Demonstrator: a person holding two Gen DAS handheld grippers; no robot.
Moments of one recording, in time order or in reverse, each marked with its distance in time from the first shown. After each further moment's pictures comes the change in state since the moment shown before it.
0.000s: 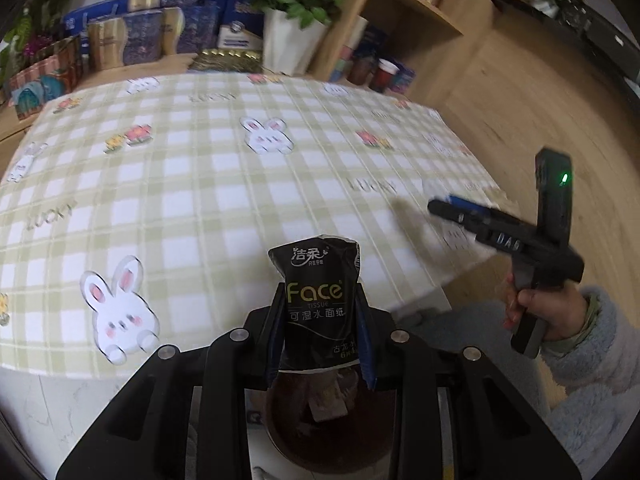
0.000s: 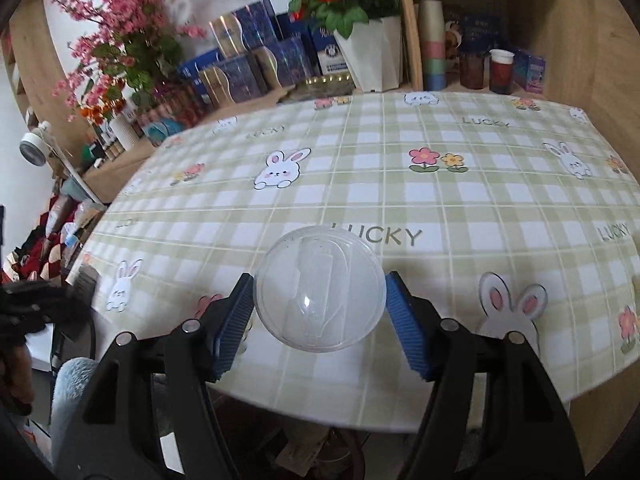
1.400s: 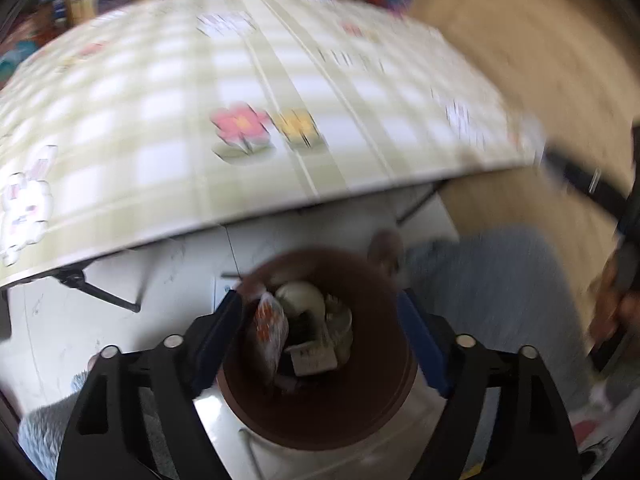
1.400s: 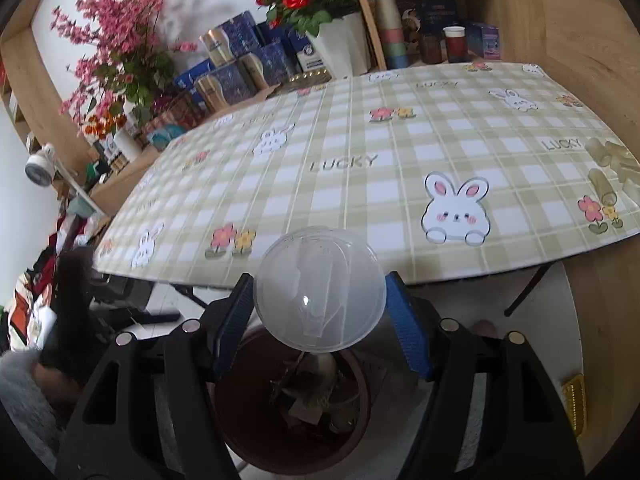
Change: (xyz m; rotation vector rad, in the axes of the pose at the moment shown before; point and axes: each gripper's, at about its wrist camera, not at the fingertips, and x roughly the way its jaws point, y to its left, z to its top) left arm 0.073 -0.037 -0.072 -0.014 0.140 0.058; right arm -0.075 -0.015 -0.093 0.098 0.010 0.006
